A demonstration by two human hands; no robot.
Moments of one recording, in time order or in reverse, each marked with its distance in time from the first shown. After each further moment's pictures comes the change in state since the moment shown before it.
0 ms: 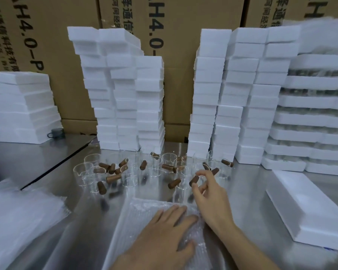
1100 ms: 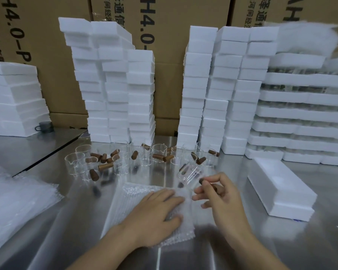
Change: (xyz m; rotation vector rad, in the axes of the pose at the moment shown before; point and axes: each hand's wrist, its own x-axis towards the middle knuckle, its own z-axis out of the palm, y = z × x) left_hand -0.005 -0.003 -0.009 -0.012 0.054 -0.008; right_hand -0.071 -0.028 -0.054 0.594 0.067 0.165
